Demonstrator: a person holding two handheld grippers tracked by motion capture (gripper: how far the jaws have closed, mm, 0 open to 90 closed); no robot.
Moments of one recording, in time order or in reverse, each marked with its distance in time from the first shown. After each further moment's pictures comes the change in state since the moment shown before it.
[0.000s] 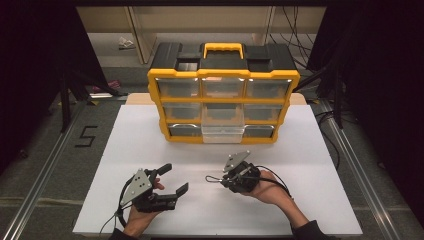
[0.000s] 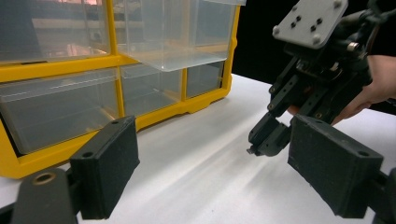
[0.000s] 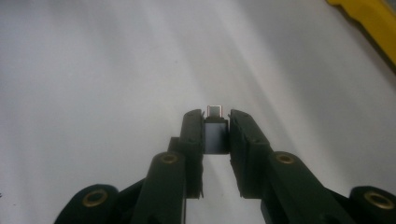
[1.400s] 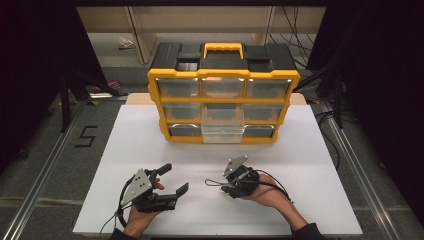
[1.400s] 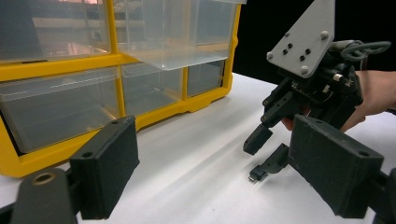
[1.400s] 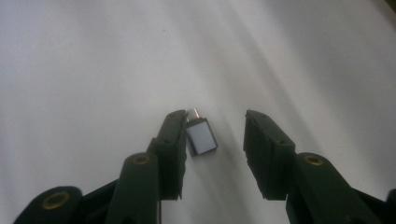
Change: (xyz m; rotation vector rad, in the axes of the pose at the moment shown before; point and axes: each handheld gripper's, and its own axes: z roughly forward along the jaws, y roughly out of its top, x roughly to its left) left arm 0.000 0.000 0.000 0.004 0.002 0.002; right arm 0.001 -0.013 0.019 0.046 -0.027 0.017
